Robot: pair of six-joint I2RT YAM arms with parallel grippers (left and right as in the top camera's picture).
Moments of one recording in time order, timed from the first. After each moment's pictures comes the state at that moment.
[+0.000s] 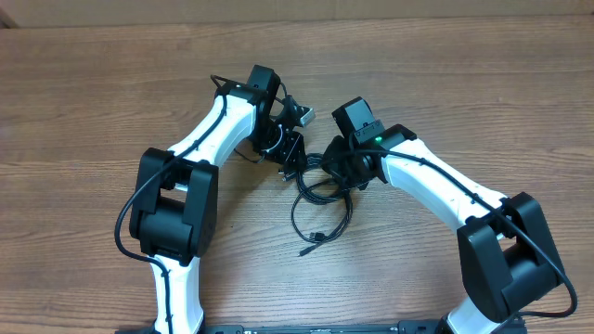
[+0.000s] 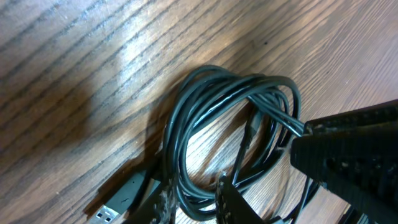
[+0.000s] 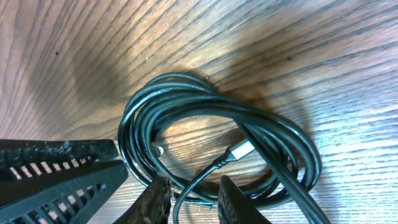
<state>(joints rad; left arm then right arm) -0.33 2.13 1.58 -0.94 0.56 0.19 0.50 1.80 1.20 -0.62 -0.20 1.05</state>
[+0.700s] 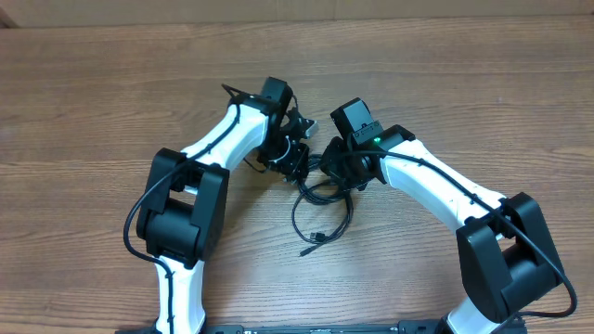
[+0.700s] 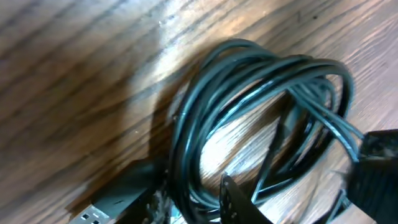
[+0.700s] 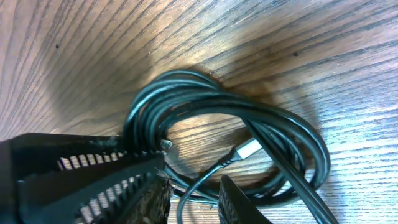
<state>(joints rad) -0.39 2.13 1.51 -0.90 0.44 0.10 0.50 1.80 1.20 -0.62 -0.21 1.04</state>
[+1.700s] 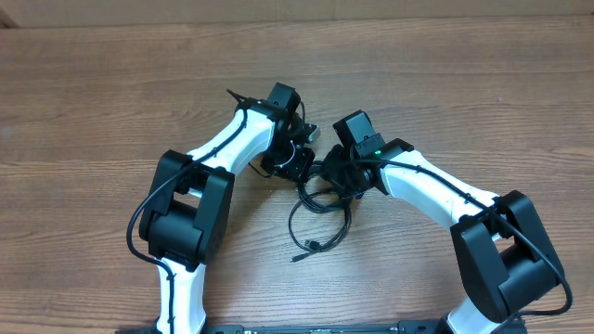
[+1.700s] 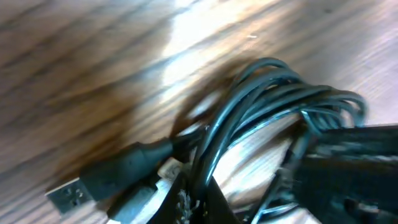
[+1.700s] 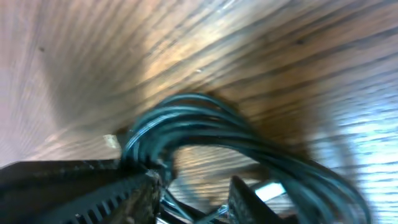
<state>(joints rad) -0.41 2.13 1.49 -0.89 0.44 0.02 0.50 1.80 1.08 -0.45 -0.24 1.11</state>
